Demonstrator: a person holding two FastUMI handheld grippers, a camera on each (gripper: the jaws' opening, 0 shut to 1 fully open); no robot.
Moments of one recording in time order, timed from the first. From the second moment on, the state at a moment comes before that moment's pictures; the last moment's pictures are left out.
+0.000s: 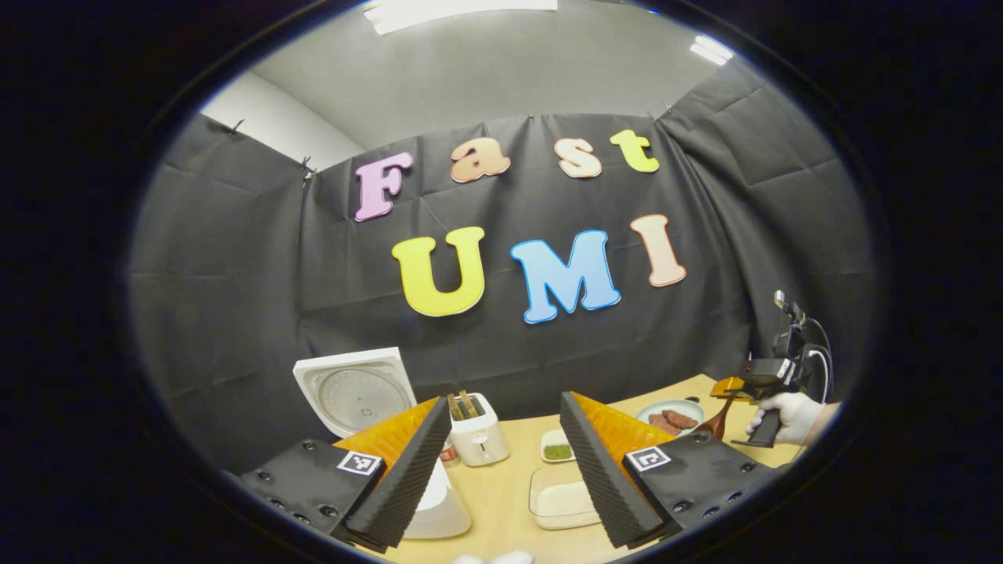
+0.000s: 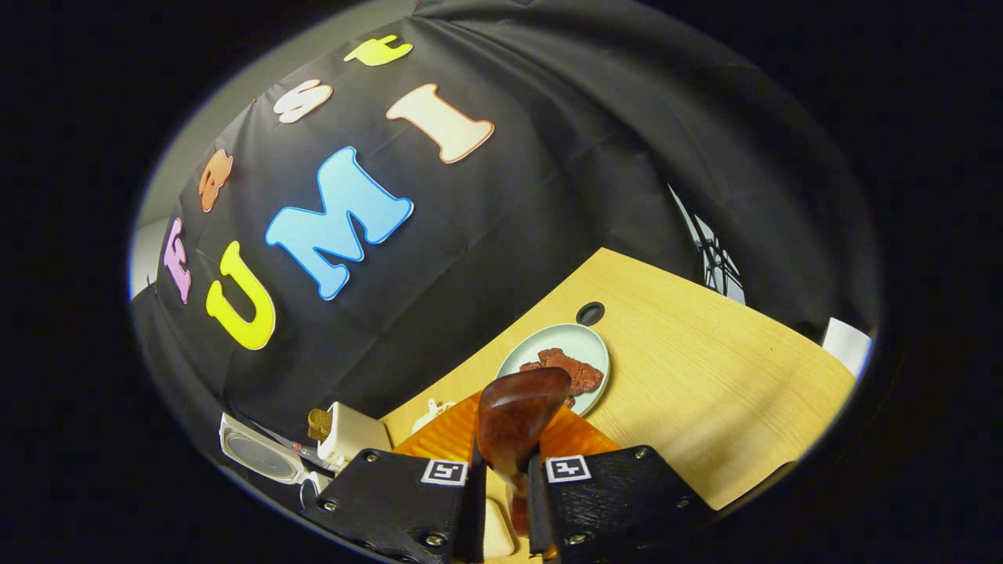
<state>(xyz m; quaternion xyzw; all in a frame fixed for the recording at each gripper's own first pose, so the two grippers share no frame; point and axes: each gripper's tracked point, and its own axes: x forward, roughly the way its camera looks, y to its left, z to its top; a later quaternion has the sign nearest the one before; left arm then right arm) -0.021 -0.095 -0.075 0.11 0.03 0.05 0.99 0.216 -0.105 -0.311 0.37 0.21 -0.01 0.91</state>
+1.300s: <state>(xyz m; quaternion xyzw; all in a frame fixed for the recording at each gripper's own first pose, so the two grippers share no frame) -0.015 -0.059 -0.077 0.11 0.03 0.02 0.99 0.194 -0.142 -0.297 0.22 0.20 -0.09 0.95</state>
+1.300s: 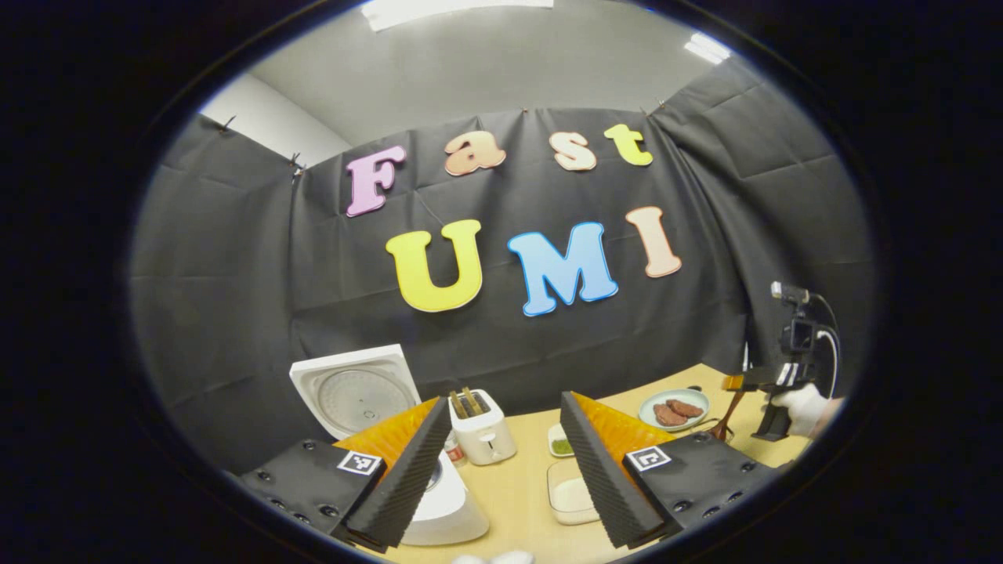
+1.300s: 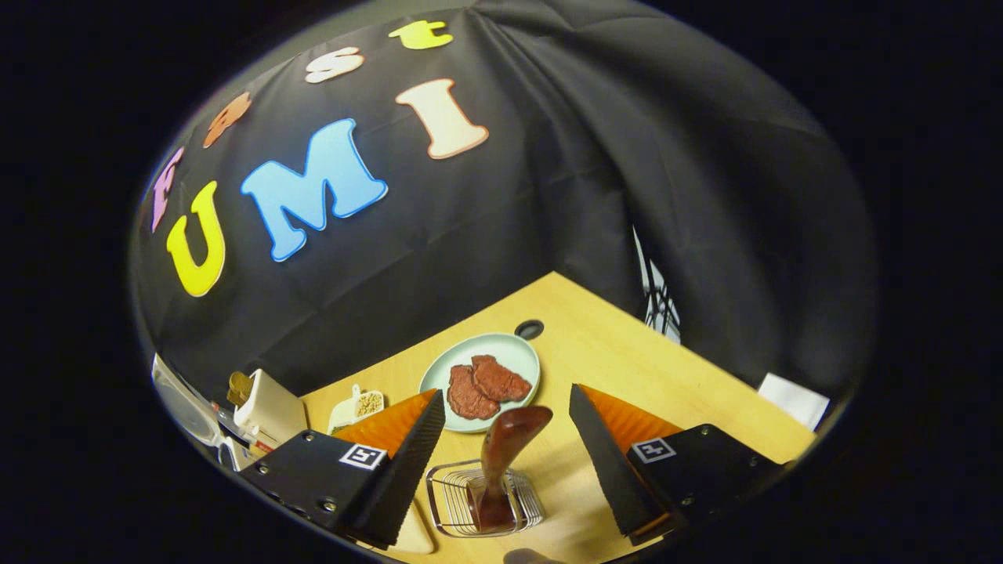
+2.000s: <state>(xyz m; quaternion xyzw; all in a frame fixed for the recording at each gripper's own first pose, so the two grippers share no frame) 0.038 0.045 -0.014 0.07 -0.02 0.06 1.00 0.047 -0.022 -0.129 0.07 0.09 0.03 0.99</state>
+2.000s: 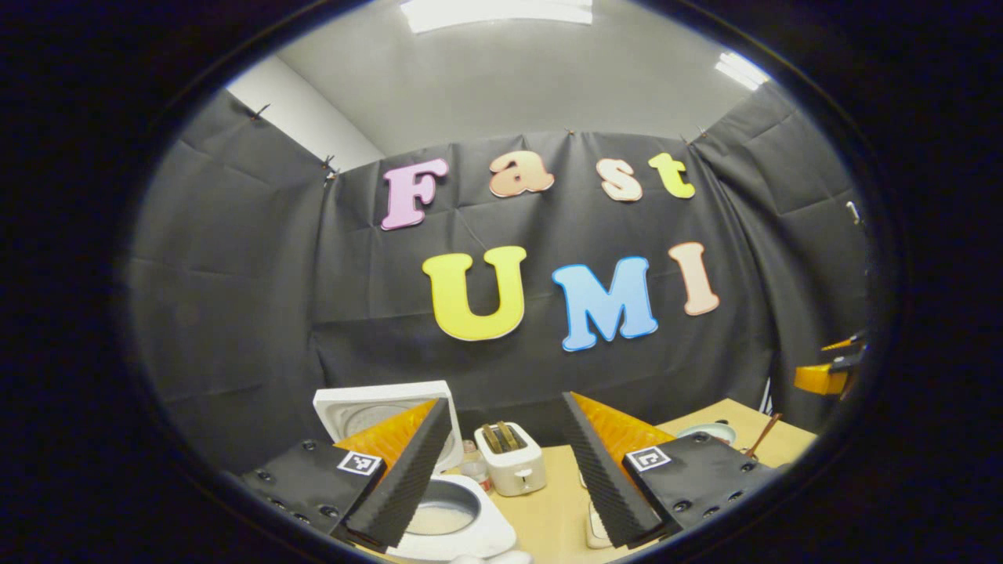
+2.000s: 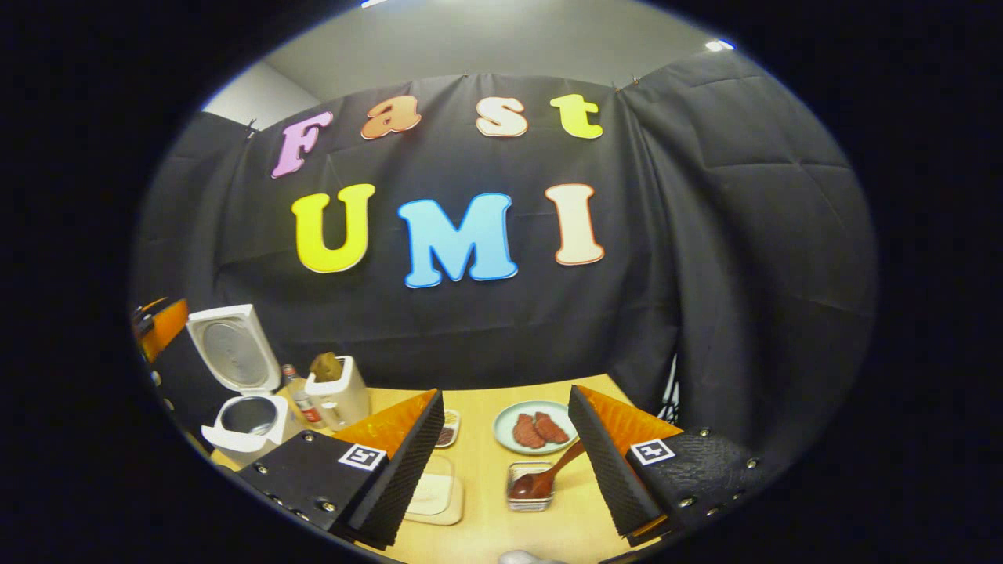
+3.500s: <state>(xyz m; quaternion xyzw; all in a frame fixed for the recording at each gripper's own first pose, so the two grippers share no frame) 0.281 0.296 -0.084 0.01 0.15 0.23 0.96 0.003 0.064 -0.181 0.08 0.18 0.11 0.97</state>
